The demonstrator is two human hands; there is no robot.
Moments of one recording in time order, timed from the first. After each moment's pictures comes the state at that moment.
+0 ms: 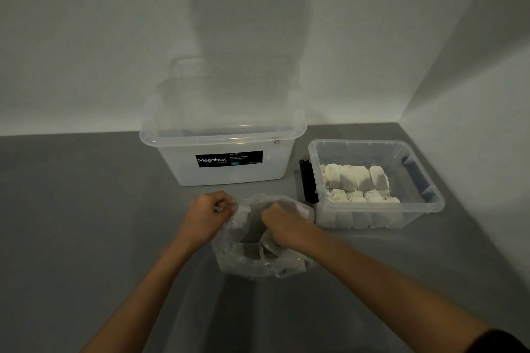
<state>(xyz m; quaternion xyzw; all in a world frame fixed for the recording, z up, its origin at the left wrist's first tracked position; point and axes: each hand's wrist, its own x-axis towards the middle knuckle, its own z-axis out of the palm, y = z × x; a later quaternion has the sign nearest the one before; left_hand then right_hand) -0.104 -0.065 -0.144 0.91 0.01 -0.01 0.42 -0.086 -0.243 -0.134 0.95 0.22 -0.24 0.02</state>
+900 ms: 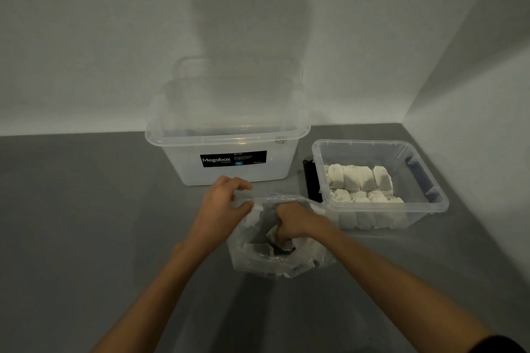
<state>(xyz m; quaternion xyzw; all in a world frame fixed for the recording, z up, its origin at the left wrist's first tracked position) -0.114 -0.090 -0.110 0.92 -0.03 0.07 0.38 -0.075 -0.262 -0.131 0.93 0.17 -0.30 -0.10</state>
